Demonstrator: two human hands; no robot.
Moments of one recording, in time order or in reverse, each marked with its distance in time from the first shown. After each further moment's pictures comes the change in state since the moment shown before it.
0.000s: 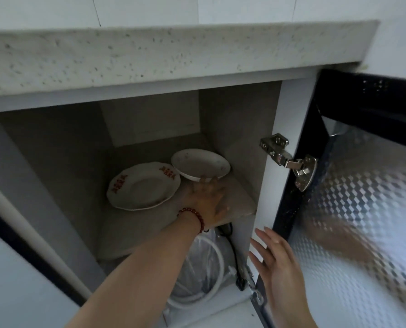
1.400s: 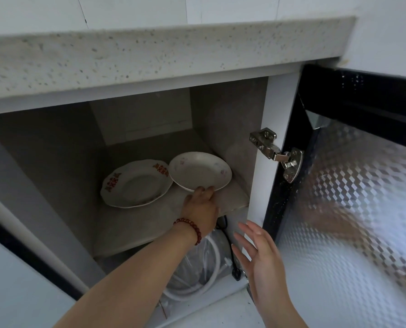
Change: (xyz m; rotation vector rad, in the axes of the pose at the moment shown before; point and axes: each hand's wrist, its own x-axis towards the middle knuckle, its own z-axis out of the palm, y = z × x) left_hand -0.029 0.021 -0.007 -0.080 0.026 0.022; right_hand -0.015 0.005 0.013 -0.029 -0.034 0.008
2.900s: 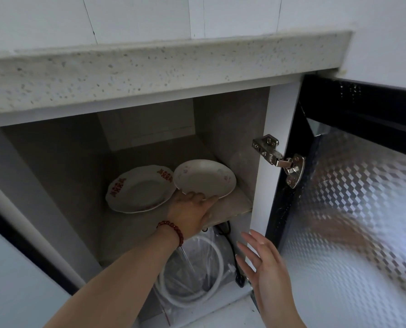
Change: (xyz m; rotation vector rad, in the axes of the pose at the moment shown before) left_hand -0.014 -0.036 -0.012 0.103 0.093 0.104; right_hand -0.004 0.001 -0.003 0.006 0.008 0.044
